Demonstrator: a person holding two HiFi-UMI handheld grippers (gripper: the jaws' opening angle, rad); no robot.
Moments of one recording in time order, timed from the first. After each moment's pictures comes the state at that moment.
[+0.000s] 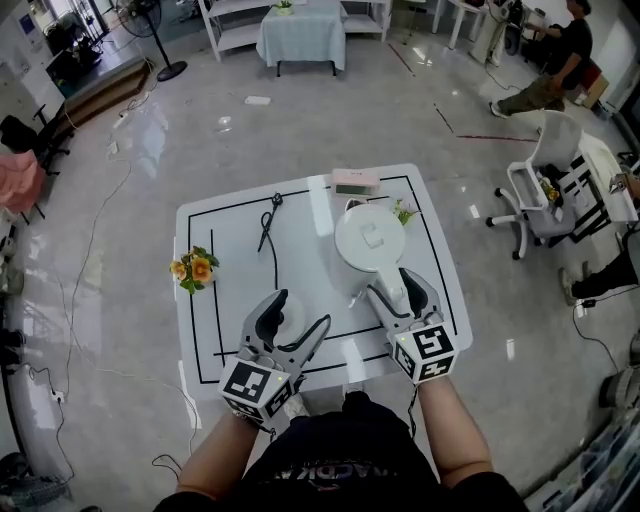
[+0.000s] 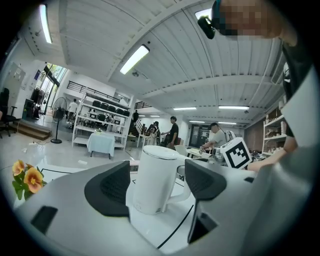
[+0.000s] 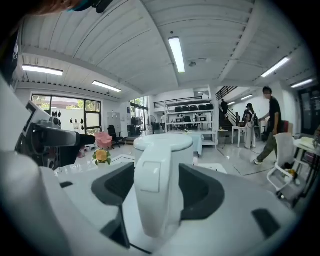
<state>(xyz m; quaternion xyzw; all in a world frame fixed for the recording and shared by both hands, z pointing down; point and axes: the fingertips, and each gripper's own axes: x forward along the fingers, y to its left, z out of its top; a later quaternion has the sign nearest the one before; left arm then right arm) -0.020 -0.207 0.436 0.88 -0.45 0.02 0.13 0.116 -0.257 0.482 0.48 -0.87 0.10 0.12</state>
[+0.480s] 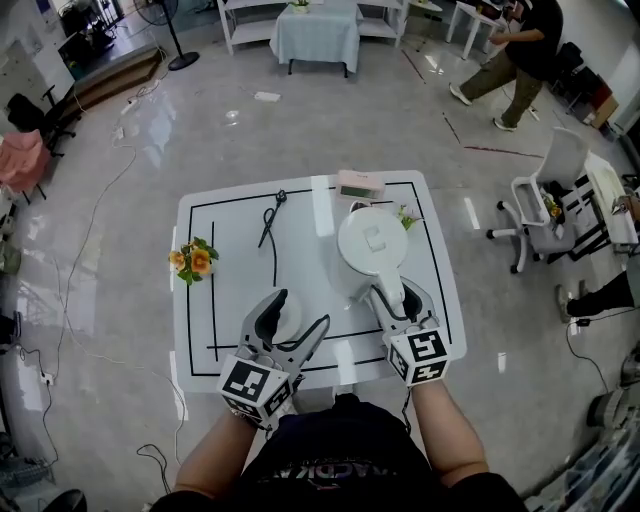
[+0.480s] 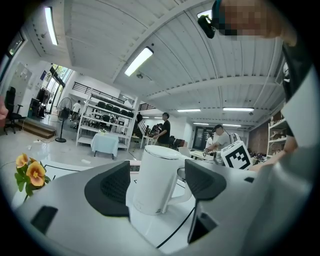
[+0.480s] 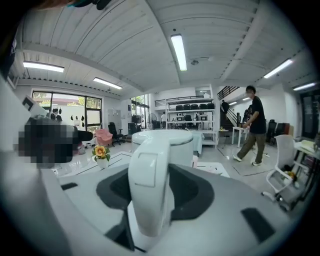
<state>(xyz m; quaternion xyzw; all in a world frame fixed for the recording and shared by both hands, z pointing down) -0.020 -0.206 0.440 0.87 -0.47 0.01 0.14 0.117 -0.261 0.493 0.47 -0.86 0.09 0.14</state>
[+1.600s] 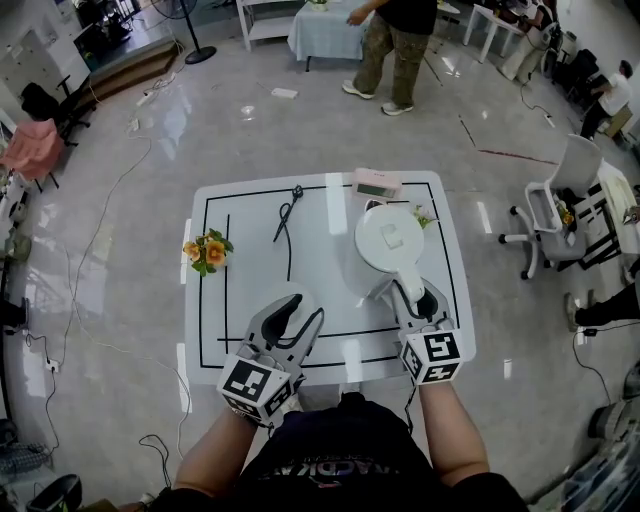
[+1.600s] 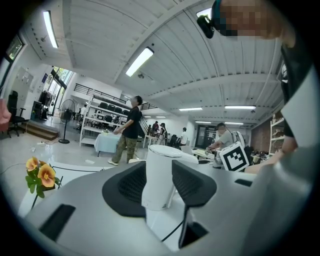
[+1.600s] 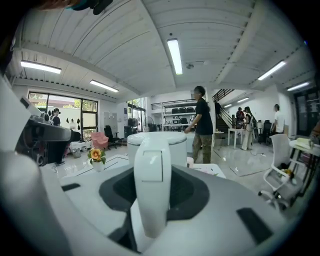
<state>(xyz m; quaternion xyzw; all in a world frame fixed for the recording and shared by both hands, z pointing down) -0.037 -0.194 0.437 0.86 -0.48 0.02 0.13 0.128 -0.264 0.490 0.50 -0.86 0.09 0.12</state>
